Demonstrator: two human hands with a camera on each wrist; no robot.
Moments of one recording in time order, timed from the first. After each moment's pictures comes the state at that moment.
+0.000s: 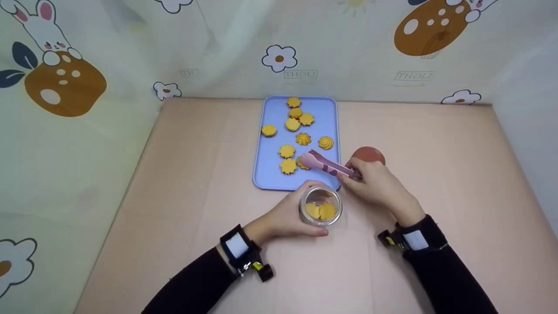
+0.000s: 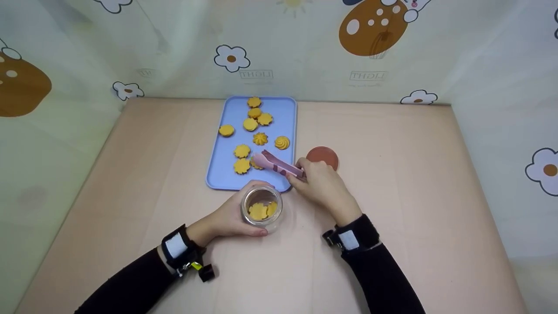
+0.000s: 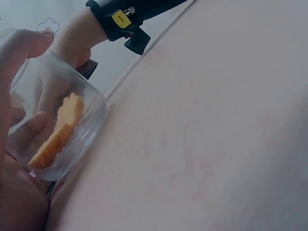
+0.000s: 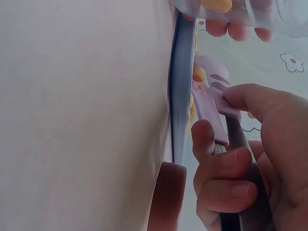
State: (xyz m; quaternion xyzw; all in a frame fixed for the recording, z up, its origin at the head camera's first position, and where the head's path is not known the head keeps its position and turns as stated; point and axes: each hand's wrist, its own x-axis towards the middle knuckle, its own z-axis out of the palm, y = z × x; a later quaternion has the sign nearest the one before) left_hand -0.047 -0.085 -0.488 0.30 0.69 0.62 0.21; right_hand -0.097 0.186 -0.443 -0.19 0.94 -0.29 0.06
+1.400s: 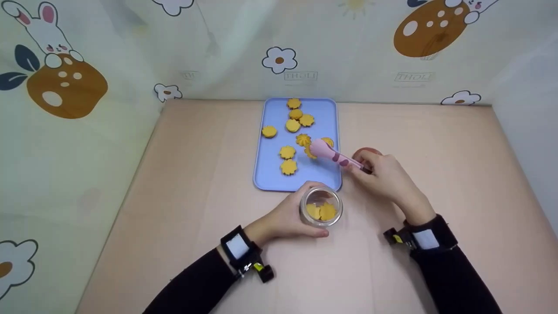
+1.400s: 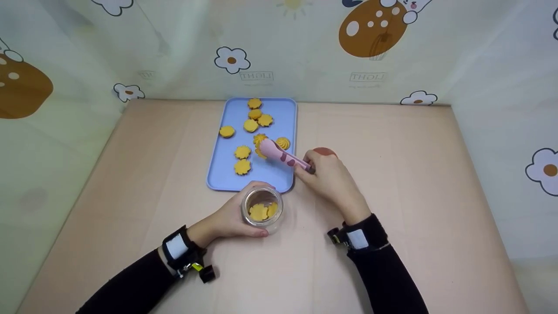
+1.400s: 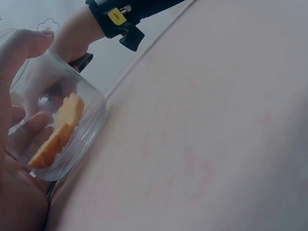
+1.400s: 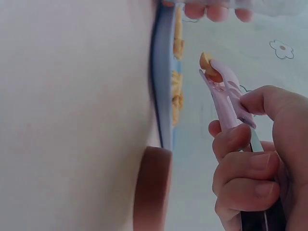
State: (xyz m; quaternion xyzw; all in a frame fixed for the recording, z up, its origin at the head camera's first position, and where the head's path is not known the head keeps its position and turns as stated) left_hand -0.048 -0.086 -0.487 0.31 0.70 0.62 0.20; right_hand -0.100 0.198 -0.427 -0.17 0.93 -0.32 0.01
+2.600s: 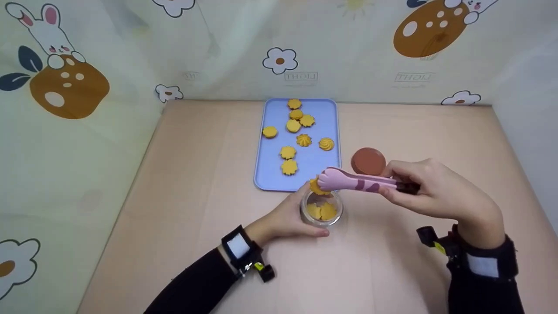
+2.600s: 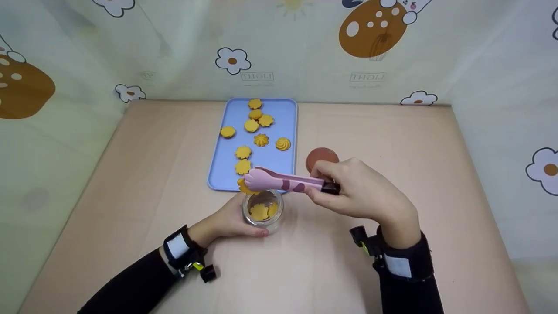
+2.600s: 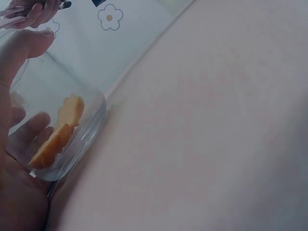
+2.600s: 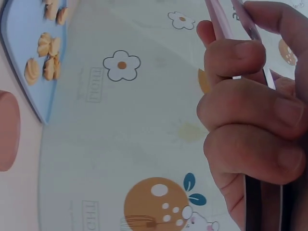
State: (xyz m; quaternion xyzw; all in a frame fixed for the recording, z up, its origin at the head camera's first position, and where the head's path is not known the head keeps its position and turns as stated) left_hand -0.047 -0.086 -0.487 0.29 0.72 0.59 0.19; right_hand -0.048 0.241 -0.326 -0.37 0.87 -0.33 0.02
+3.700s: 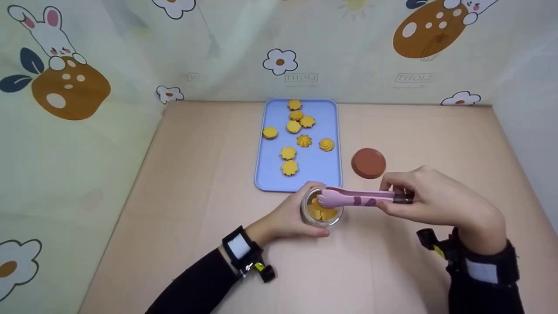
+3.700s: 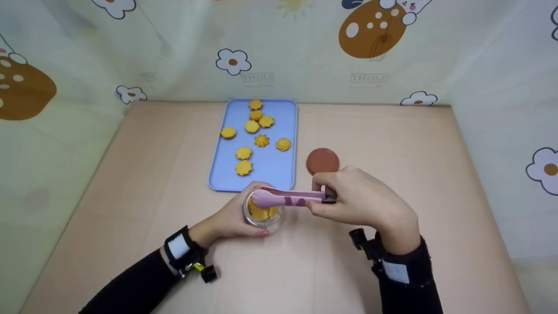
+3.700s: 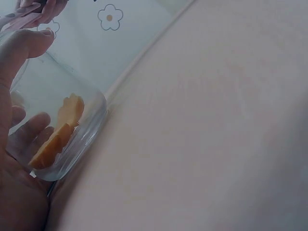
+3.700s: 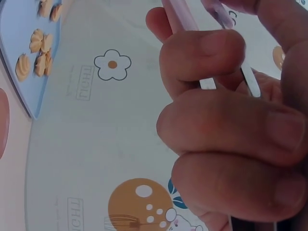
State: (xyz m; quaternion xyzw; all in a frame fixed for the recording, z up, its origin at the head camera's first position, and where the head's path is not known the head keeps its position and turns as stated) left_hand -0.047 -0.087 -0.487 0.29 0.69 0.63 0.21; right_hand -0.038 0.235 -0.321 -0.33 0.90 -0.27 0.10
